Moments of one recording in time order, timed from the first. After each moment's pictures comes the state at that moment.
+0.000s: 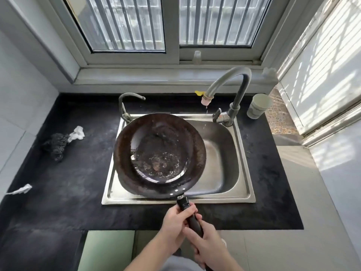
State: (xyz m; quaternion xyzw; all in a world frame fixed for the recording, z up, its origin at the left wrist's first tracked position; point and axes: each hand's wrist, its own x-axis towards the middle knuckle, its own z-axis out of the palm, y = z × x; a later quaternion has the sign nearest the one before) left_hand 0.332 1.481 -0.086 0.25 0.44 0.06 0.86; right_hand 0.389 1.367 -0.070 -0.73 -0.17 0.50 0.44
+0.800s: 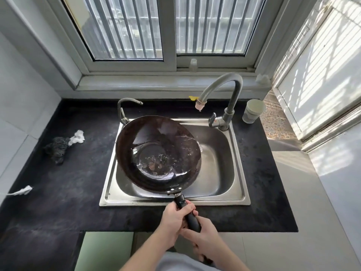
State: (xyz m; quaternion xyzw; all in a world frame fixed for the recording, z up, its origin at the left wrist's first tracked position) left_hand 0.349 1.479 -0.075 0.32 0.46 0.08 0.83; right_hand 0.411 1.367 -0.077 -0.69 -0.16 0.54 0.46
